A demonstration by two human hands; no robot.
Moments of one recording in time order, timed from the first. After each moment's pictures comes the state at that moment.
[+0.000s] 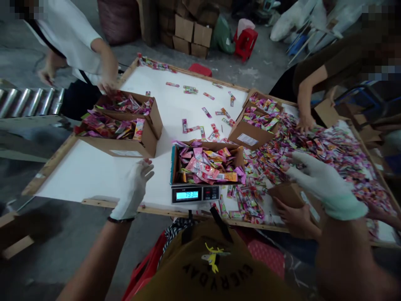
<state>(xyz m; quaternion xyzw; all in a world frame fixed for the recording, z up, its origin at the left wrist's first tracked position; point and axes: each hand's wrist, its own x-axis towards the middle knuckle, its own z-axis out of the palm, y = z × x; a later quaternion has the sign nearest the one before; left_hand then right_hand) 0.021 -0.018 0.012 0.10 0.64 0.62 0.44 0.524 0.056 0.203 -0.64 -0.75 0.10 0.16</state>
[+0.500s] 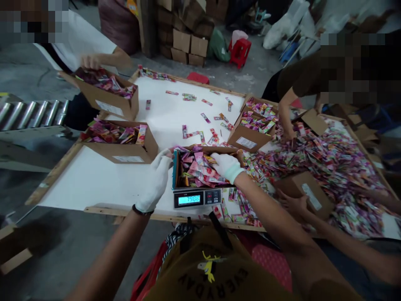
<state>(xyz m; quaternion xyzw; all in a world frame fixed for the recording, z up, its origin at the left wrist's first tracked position) 0.090 0.009 0.088 0.28 0.55 0.64 0.46 0.320 0.098 0.137 -0.53 -0.82 0.17 -0.14</state>
